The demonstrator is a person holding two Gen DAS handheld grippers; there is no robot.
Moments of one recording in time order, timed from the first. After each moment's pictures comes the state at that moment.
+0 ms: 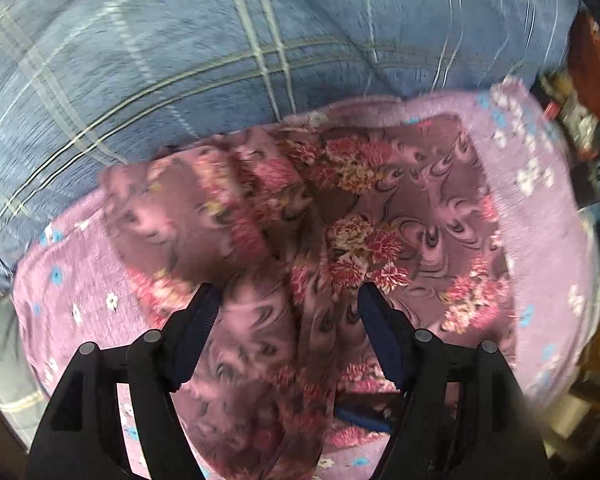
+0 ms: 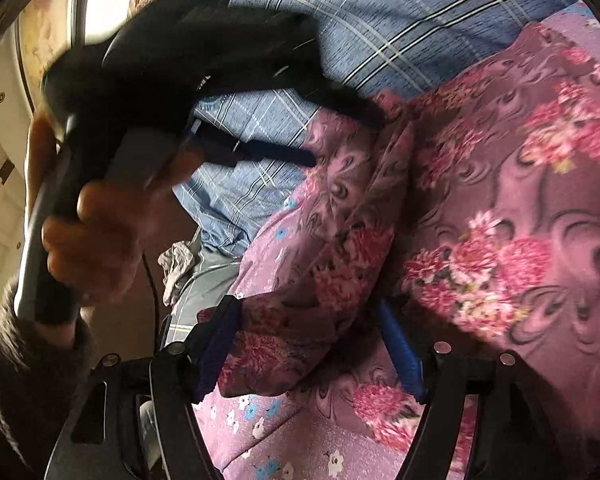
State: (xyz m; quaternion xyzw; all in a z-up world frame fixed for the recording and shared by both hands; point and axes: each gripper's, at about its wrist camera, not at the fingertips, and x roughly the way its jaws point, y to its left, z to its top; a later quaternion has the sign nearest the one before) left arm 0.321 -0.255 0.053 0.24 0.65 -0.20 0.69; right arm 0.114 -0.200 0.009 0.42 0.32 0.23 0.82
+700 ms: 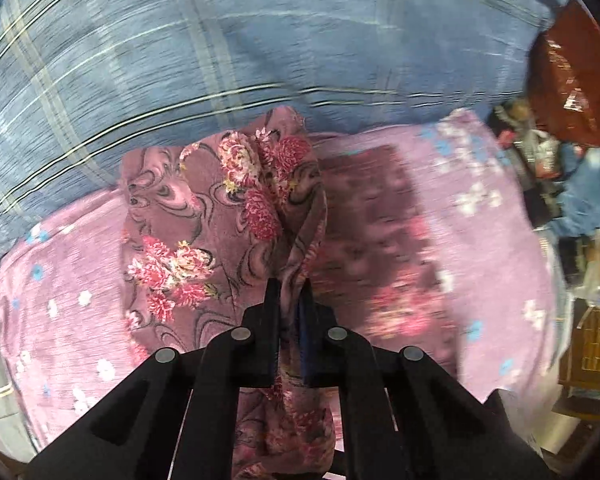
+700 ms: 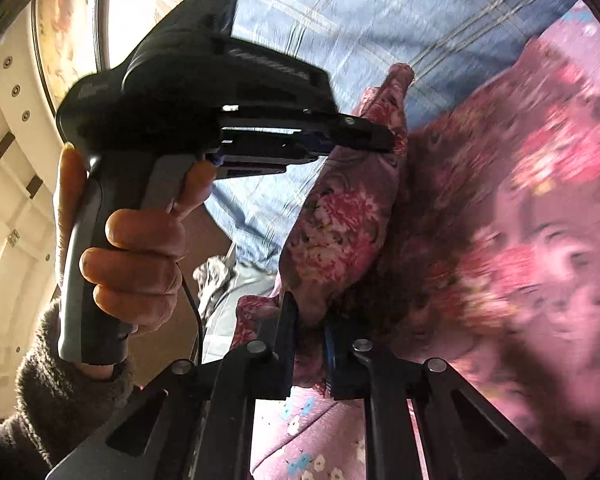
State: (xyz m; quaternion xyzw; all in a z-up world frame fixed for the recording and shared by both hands) left arm 0.280 -0.244 0.095 0.16 0.61 -0.25 0.73; right arm 0.083 -0.227 0.029 0.46 0.27 0.25 0.81
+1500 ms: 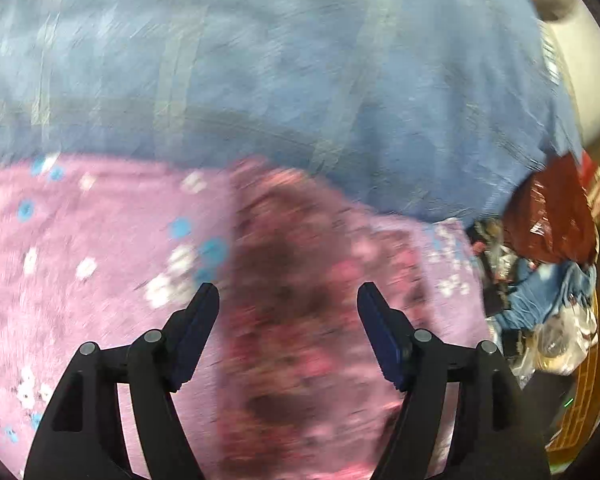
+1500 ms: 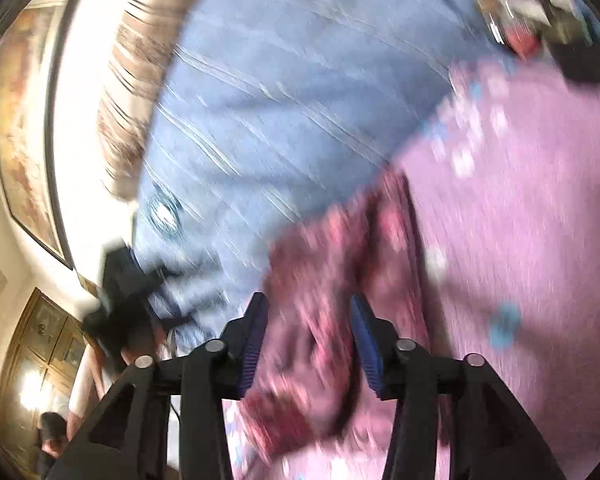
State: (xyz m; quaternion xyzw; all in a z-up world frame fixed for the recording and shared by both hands) left arm 0.313 -0.096 0.105 -0.07 0.57 -0.24 0.78; right arm 0.019 -0.341 0.068 0.48 0.22 0.06 0.85
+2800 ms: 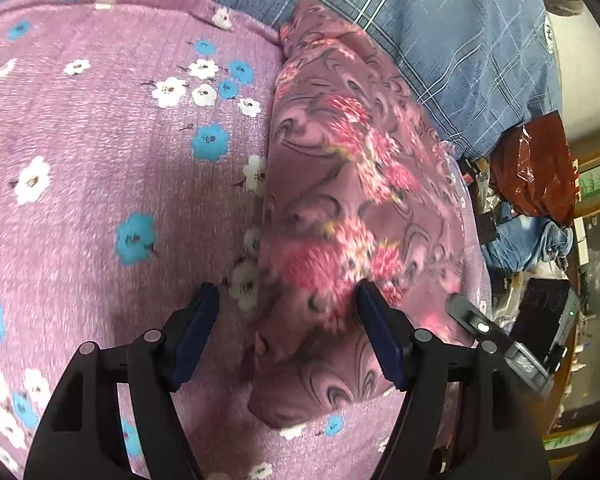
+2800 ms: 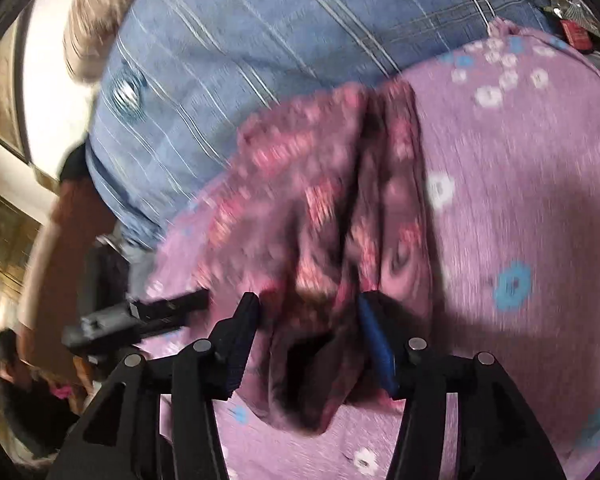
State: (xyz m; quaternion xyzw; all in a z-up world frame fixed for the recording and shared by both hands) left arm 0.227 -0.058 0.033 -0.12 0.63 -0.29 0.71; right arm 0.049 -0.304 0.030 0.34 0.43 0.09 0.83
